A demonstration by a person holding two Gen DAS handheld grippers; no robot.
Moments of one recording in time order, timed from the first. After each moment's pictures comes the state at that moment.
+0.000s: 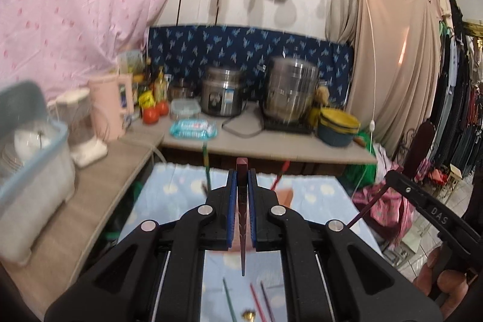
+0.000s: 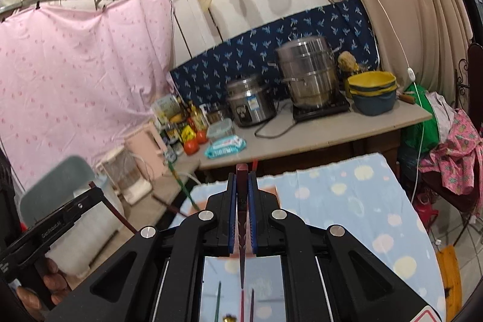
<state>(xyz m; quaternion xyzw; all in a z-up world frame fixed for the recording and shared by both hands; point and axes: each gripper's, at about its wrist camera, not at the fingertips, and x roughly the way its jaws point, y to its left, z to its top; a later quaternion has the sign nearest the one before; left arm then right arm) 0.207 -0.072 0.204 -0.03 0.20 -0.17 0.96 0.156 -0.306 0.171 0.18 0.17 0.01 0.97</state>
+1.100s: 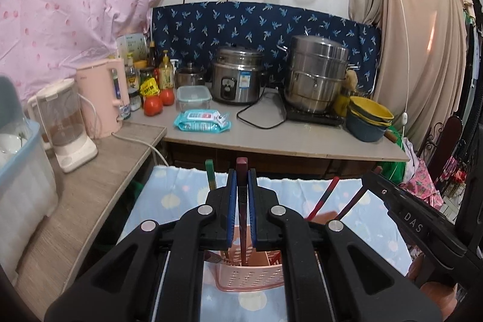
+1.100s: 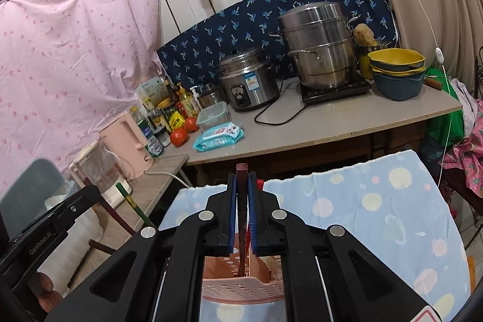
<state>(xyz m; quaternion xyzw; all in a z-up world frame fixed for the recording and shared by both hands) 0.334 -0.097 0.150 -0.02 0.25 -0.14 0.96 0.319 -0.301 0.116 0.18 0.23 0.01 0.96</state>
